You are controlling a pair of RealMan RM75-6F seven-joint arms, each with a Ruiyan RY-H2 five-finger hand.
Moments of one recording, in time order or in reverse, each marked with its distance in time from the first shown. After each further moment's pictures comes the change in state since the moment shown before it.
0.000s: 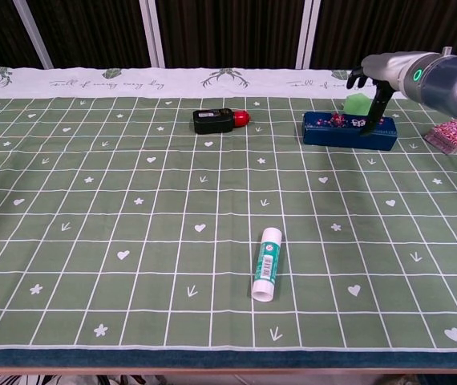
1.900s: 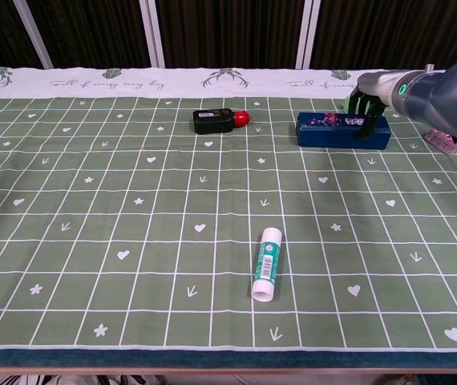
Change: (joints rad) left arm -0.002 0.004 -0.001 0.001 -0.008 -0.011 -0.008; right arm 0.050 -0.098 -0.007 0.186 0.079 -0.089 0.005
